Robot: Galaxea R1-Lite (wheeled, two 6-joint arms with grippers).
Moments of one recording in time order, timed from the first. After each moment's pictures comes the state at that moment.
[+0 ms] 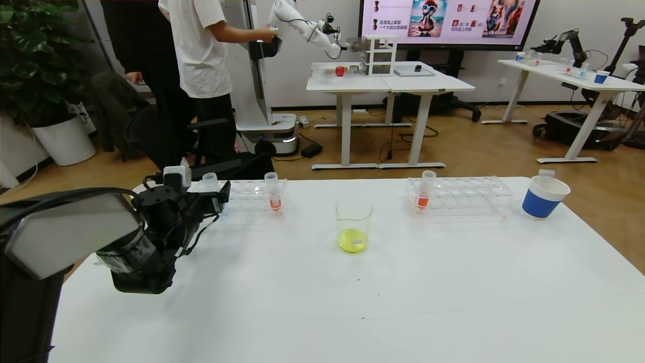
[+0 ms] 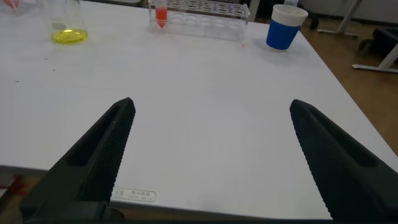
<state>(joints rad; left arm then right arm) -0.02 2.38 -0.93 -1.51 0.11 -0.02 0.01 0.00 0.00 0.01 0.03 -0.07</state>
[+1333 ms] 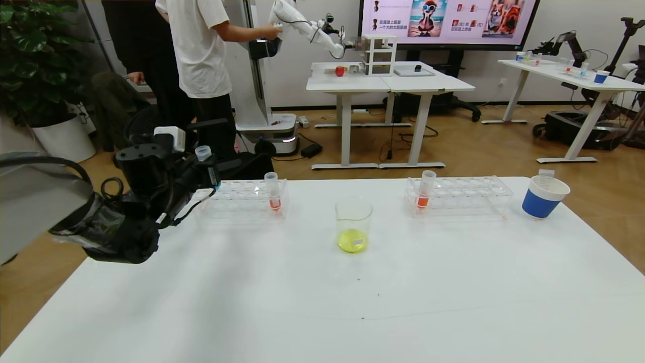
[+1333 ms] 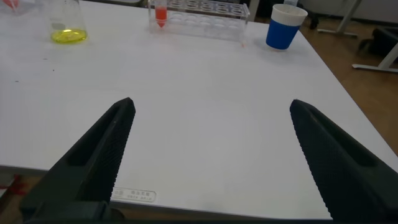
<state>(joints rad) -0.06 2.13 -0.99 -1.17 0.10 -0.01 0.01 0.00 0.00 0.01 0.03 -0.07</state>
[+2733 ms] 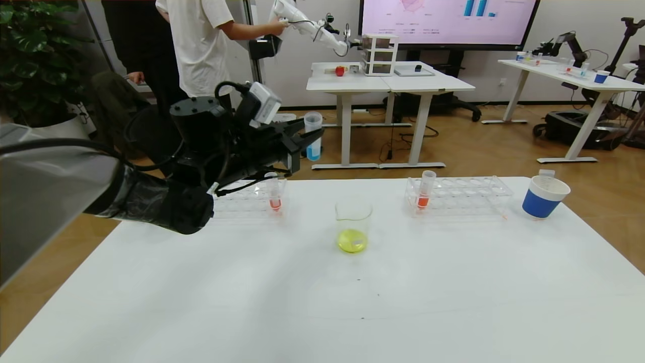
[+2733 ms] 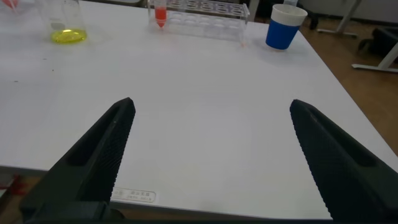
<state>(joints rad) -0.36 2.08 -1.27 -1.02 -0.52 0.26 0.01 0.00 0.00 0.01 0.03 -0.07</state>
